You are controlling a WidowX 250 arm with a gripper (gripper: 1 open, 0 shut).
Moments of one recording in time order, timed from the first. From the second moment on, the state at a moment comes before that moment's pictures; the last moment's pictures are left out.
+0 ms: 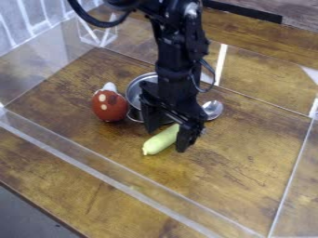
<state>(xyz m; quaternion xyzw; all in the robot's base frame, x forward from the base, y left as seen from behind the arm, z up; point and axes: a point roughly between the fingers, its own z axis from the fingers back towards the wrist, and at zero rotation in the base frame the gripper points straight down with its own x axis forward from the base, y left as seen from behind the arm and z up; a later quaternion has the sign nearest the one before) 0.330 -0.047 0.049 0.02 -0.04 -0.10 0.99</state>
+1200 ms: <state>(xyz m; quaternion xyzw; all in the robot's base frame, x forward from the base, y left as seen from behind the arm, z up) 0.342 -0.064 0.064 0.01 -0.08 -0.07 0.99</state>
